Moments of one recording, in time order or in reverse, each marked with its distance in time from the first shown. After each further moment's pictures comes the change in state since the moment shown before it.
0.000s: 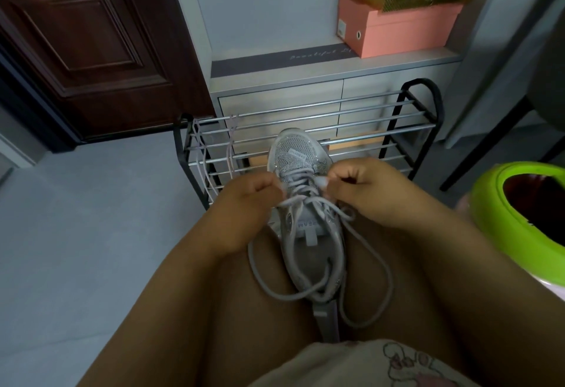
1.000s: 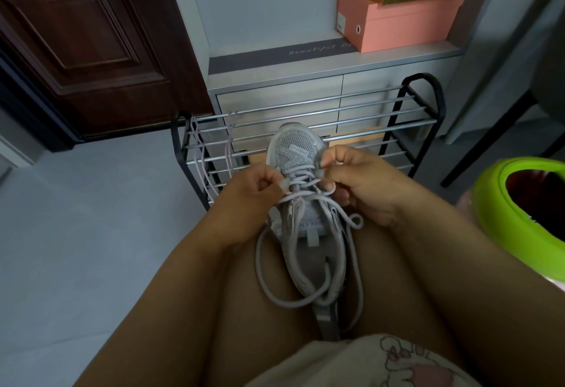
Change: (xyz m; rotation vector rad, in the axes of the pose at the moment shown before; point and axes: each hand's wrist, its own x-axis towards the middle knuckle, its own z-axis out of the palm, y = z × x) left_hand 0.013 -0.008 0.009 -0.159 0.034 -0.061; right_hand 0.020 0.007 0.014 0.773 -0.008 0.294
